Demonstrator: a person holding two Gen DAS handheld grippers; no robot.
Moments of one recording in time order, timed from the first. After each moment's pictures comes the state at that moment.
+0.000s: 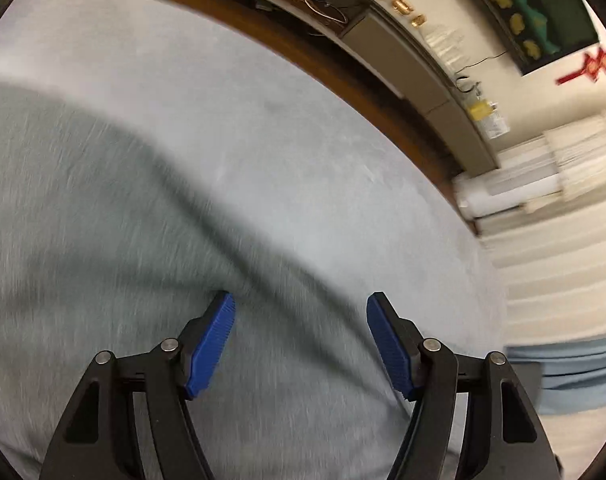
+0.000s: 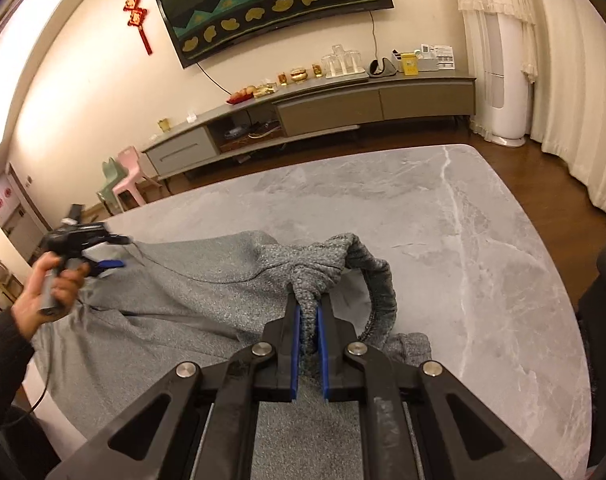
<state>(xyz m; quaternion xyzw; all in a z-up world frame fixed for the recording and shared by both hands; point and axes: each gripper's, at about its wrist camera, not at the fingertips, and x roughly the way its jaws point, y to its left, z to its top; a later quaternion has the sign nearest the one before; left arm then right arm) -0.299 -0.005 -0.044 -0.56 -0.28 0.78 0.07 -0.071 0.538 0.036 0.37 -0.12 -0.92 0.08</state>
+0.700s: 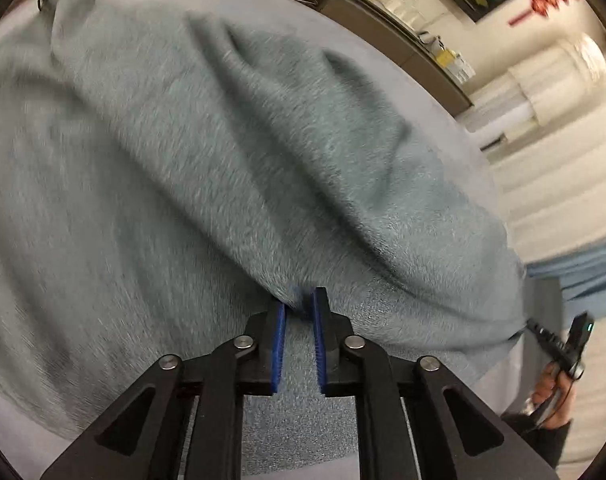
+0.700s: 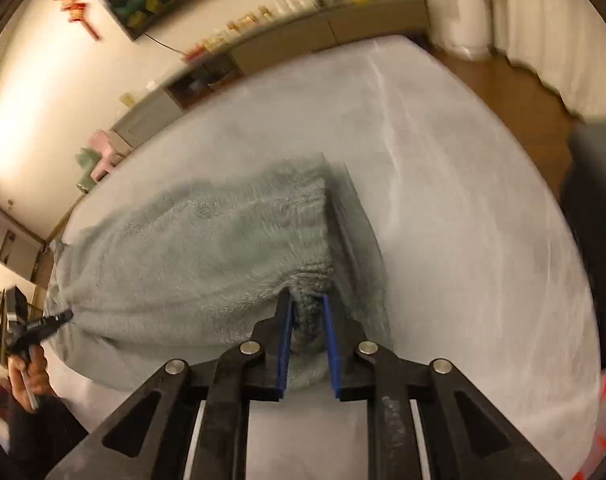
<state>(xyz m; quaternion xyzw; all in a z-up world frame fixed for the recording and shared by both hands) -0.015 -0.041 -0.022 -0.55 -0.23 0.79 0.13 0.021 0.572 -0.013 0.48 -0.19 -0.86 0.04</state>
